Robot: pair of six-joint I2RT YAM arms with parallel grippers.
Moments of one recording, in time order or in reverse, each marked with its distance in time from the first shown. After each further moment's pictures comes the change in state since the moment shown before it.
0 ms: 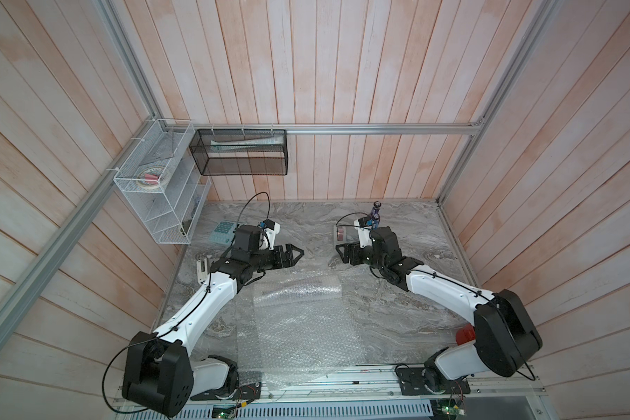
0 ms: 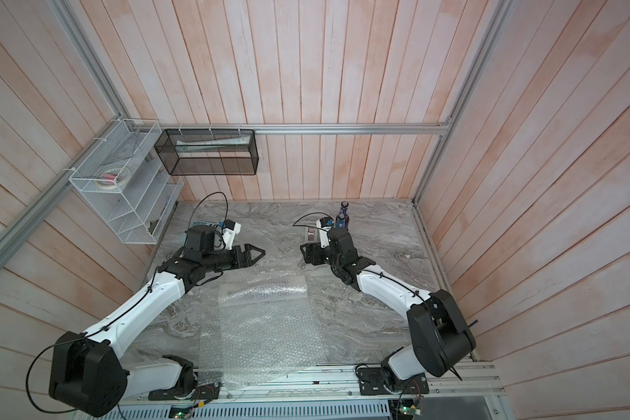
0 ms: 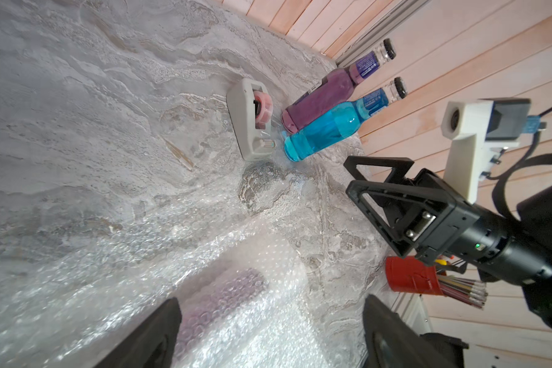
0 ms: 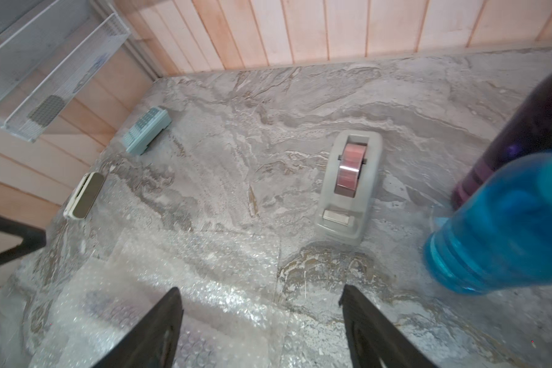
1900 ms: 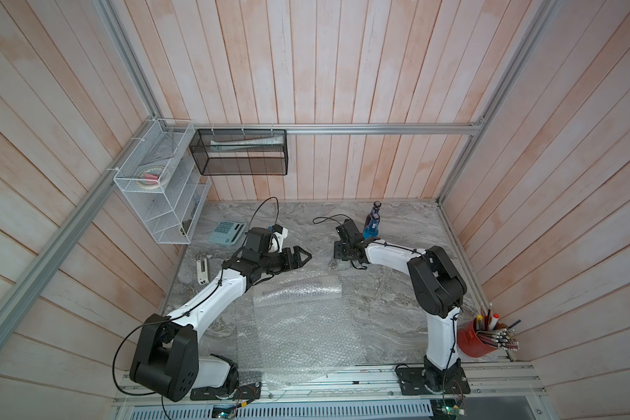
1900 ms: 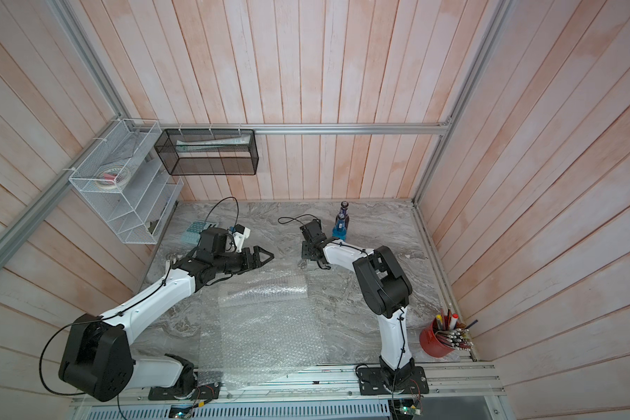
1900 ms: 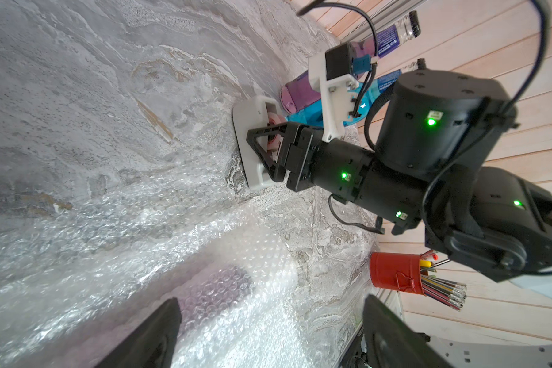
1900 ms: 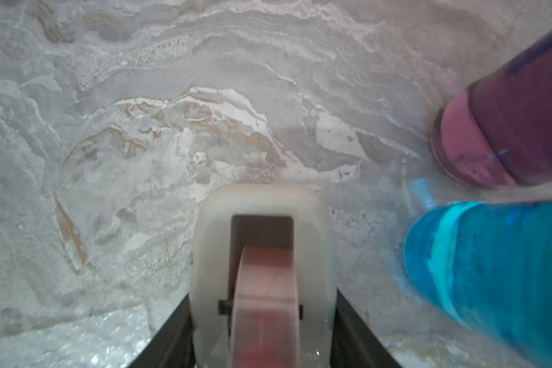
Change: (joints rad) left arm -0.045 0.056 -0.021 0.044 0.016 -0.085; right arm 0.040 0.520 0.420 -0.340 0.298 0.107
